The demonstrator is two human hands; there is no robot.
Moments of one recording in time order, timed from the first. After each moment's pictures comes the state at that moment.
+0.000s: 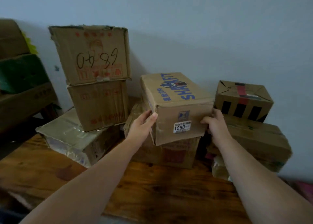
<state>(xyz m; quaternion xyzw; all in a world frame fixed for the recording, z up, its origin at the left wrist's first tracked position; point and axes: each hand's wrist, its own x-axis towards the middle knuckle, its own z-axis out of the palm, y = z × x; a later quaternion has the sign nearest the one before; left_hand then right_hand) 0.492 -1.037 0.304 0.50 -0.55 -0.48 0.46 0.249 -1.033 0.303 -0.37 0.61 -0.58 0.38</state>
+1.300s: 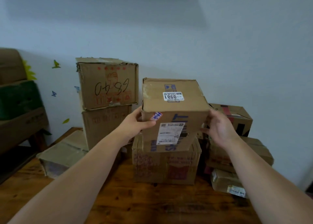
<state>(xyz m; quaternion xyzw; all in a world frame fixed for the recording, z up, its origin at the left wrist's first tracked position) 0.581 -1.042 0.391 0.36 -0.67 -0.51 0.41 0.311 -0.968 0.395 -0.48 0.45 -0.64 0.41</state>
